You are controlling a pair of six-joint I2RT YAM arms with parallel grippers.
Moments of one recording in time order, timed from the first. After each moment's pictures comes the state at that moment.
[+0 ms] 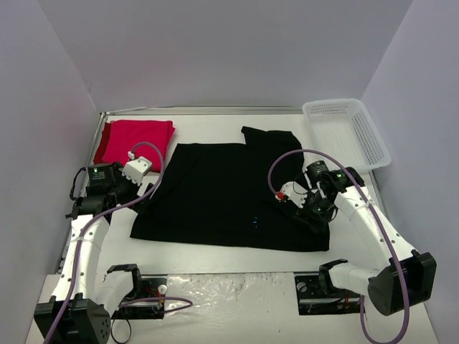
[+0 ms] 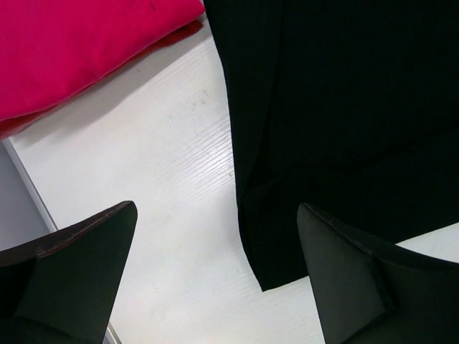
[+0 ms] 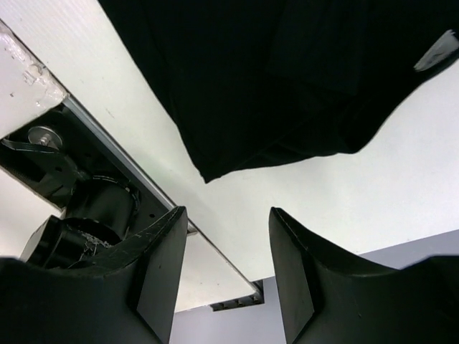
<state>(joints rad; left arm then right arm) 0.09 0.93 0.83 -0.67 0.33 0.58 0.30 1.17 1.01 -1.30 -0.09 -0.81</state>
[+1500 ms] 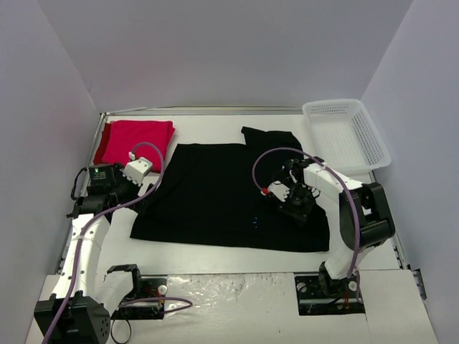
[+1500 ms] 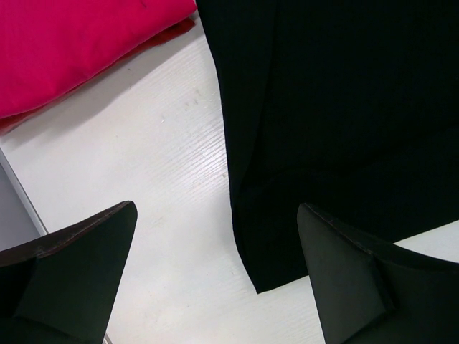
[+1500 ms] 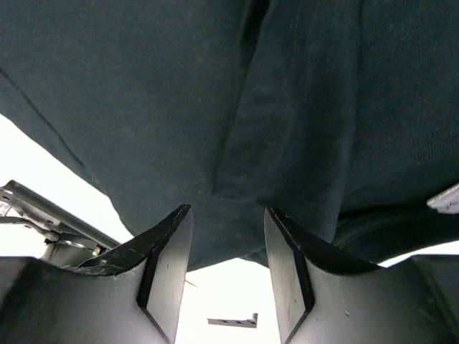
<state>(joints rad) 0.09 0.94 0.82 -0.66 0.34 0.57 0.31 1.66 1.00 -1.04 -0.08 -0.76</state>
